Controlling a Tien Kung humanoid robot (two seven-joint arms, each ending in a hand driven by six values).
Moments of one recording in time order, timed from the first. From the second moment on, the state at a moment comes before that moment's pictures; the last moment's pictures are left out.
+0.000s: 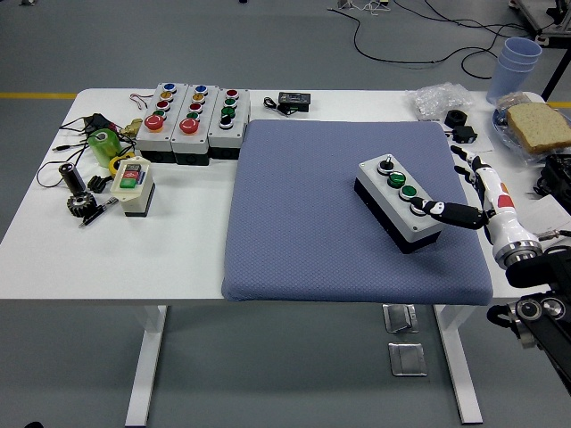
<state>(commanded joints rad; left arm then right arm) -0.15 0.02 -1.22 -0.18 2.26 -0.12 0.20 0.33 -0.22 1.09 1.42 -1.54 -0.38 -0.25</state>
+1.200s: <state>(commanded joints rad) -0.14 0.02 -1.22 -0.18 2.25 -0.13 0.20 0.52 -0.11 1.01 1.18 -1.95 -0.21 -0.62</state>
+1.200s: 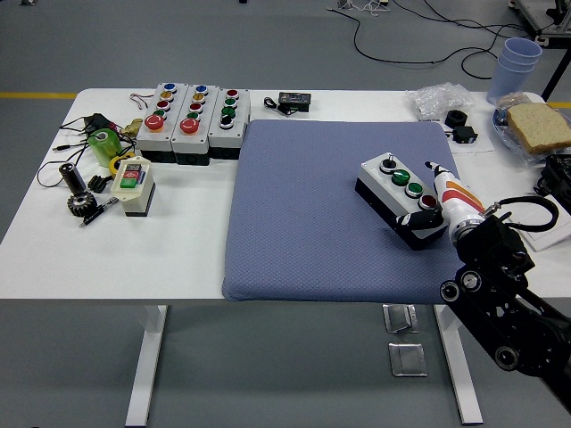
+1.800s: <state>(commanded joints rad) -0.14 0.02 -1.22 -0.18 2.24 -0.13 0.20 0.58 -0.13 0.95 1.15 -2.01 -0.02 -0.65</state>
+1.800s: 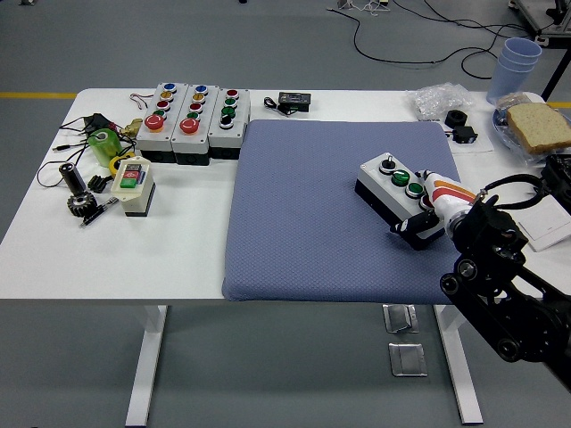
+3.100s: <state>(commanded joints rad) -0.15 0.02 -1.23 -0.18 2.24 -0.13 0.20 0.63 -0.33 0.73 1.24 -1.97 -0.20 -0.04</state>
